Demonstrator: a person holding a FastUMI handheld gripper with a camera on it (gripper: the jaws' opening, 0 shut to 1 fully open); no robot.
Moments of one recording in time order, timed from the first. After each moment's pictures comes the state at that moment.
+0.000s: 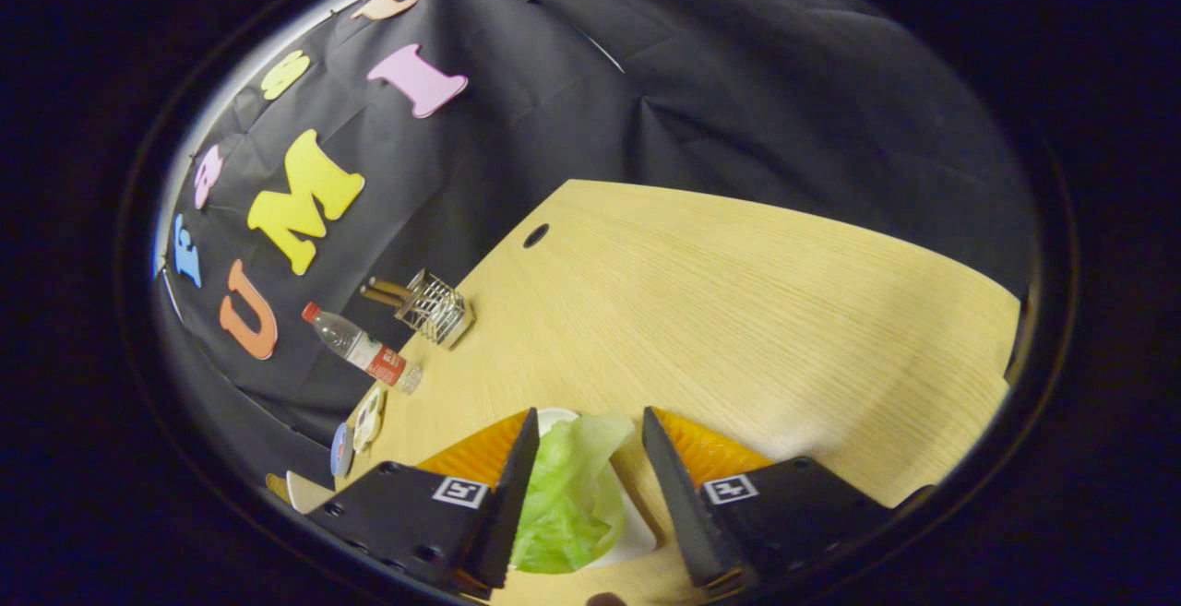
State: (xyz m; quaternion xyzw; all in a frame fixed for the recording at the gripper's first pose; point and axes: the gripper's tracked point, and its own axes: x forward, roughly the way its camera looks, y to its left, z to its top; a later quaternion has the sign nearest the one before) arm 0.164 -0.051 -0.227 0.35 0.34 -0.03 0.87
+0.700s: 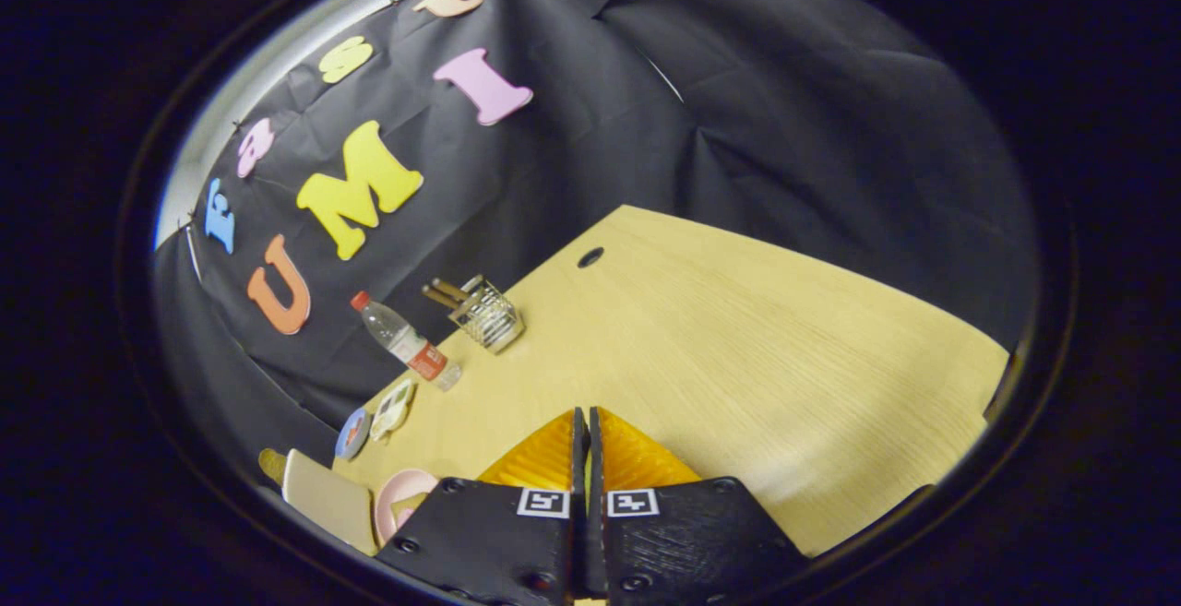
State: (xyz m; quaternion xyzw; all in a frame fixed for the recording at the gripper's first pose) arm 0.160 -0.031 -0.164 0.32 0.28 0.03 0.91
